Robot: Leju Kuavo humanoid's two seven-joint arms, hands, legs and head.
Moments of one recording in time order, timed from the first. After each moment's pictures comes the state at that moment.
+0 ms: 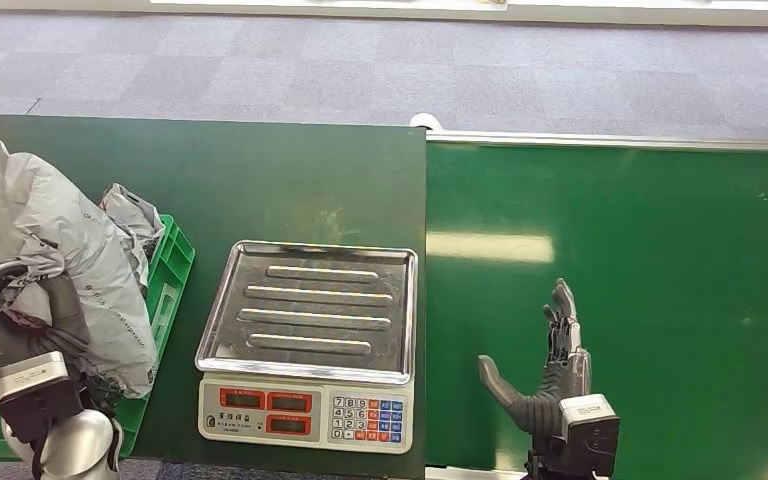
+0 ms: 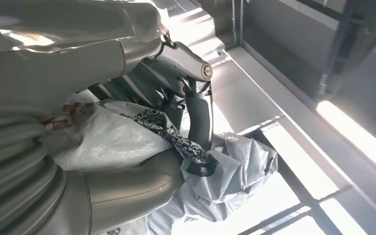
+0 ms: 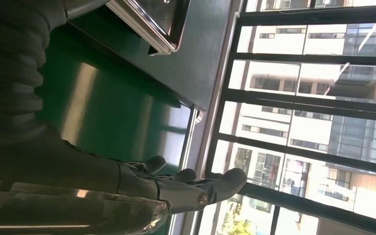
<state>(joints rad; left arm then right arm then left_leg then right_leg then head) -0.04 -0.16 0.14 -1.80 -0.48 0.70 -0.62 0.17 0.21 0.16 -1.61 0.25 -0.02 -0.51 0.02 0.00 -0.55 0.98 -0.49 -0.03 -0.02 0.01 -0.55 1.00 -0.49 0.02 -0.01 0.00</state>
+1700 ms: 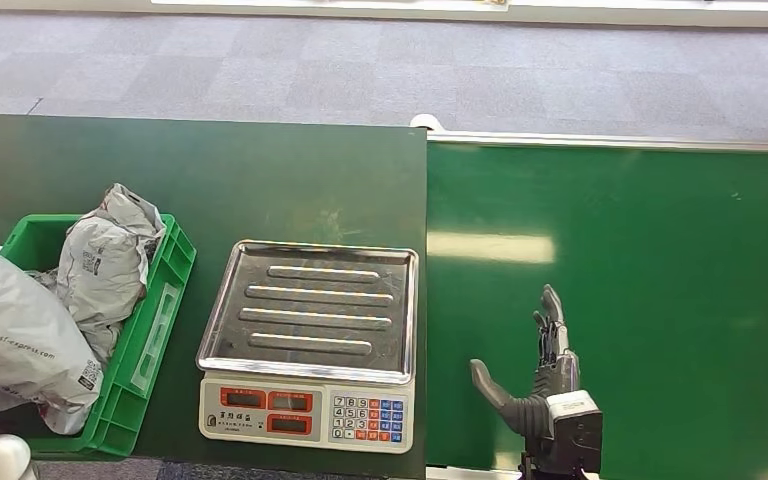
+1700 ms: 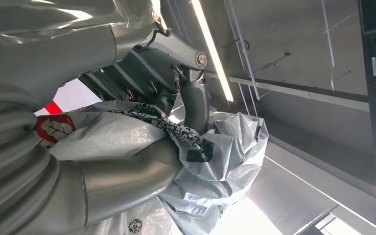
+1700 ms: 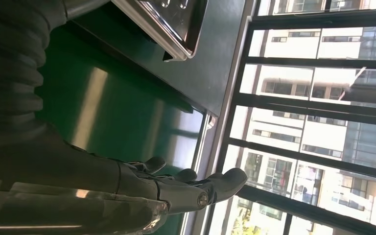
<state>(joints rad) -0.11 -0.31 0.61 -1.90 -0.66 0.70 -0.70 0.16 0.21 0.16 -1.55 0.26 -0.03 -0.51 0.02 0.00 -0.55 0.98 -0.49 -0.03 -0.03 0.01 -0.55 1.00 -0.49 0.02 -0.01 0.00</state>
